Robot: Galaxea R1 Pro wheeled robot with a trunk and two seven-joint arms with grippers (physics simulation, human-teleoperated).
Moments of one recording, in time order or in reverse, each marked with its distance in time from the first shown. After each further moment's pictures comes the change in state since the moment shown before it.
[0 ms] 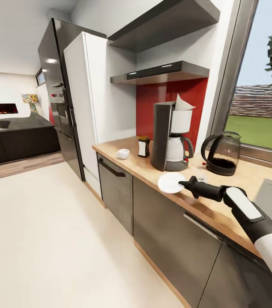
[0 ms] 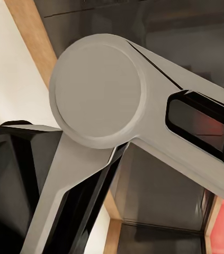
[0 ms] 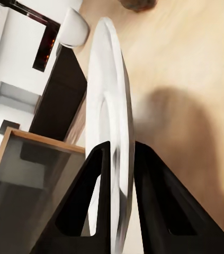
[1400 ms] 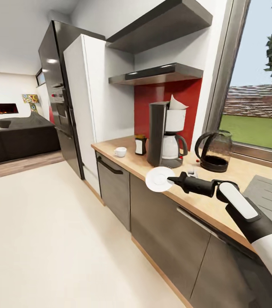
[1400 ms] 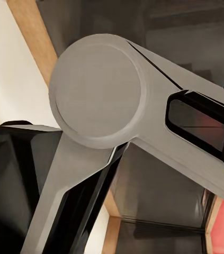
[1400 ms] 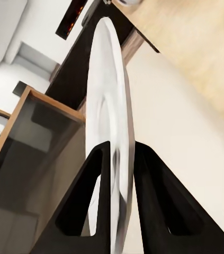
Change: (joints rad) left arm 0.000 0.000 0.000 0.000 0.000 0.000 0.000; right arm 0.000 0.005 0.086 -0.188 -0.001 0.020 0.003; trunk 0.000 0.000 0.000
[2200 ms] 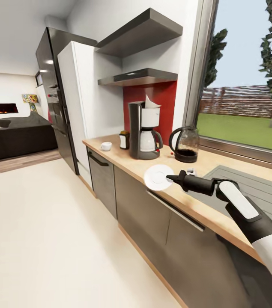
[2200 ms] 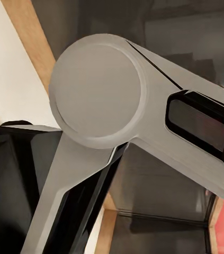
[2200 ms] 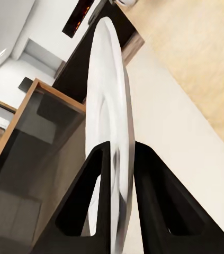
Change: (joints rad) left arm 0.000 0.000 0.000 0.000 0.000 -0.001 0.000; right arm 0.000 0.000 0.000 -0.038 0.001 0.000 -0.001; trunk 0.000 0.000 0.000
